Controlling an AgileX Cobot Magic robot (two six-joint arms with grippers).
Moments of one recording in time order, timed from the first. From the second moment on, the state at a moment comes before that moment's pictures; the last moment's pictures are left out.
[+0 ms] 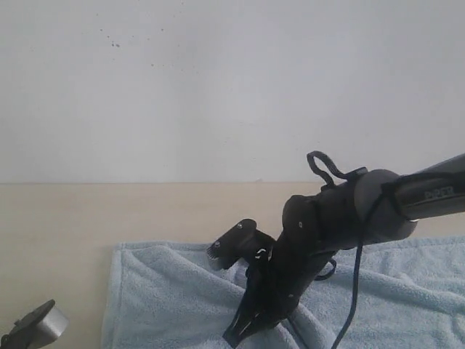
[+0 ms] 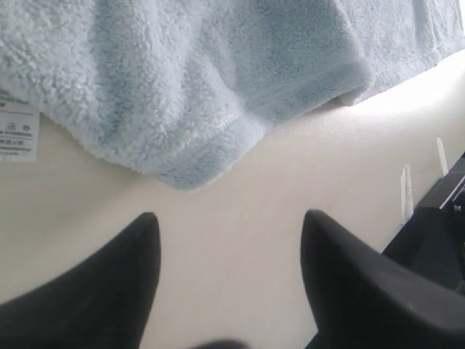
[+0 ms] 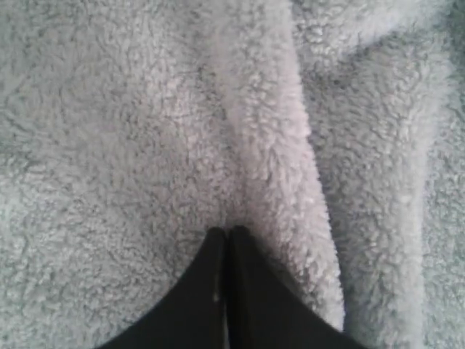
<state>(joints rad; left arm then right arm) -0.34 1.45 -0.31 -1.64 0.67 1.33 0.61 2.05 -1.21 0.24 0.47 -0.51</state>
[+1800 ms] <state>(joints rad) -0.34 1.84 -0.62 -1.73 0.53 1.43 0.55 2.08 -1.24 0.30 0.47 -0.51</state>
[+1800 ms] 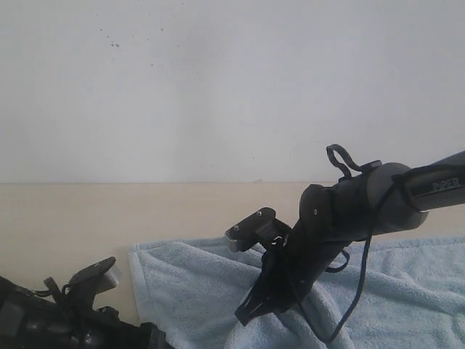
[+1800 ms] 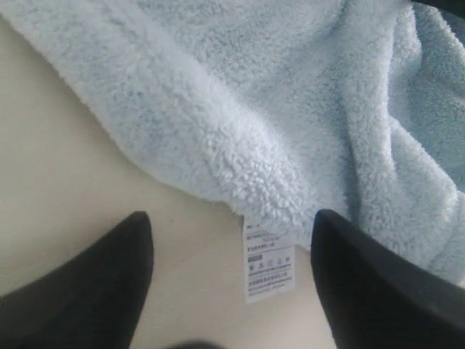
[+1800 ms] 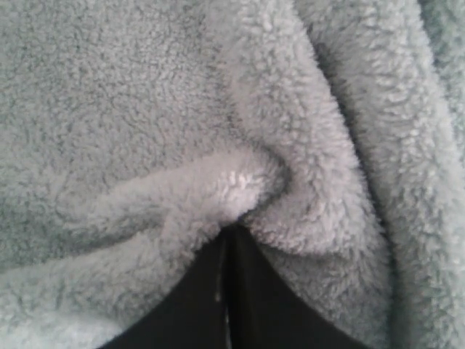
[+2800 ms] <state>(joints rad) -0.34 1.80 -0.76 -1.73 0.49 1.43 0.55 2.08 -1.24 0.39 0.49 -0.55</state>
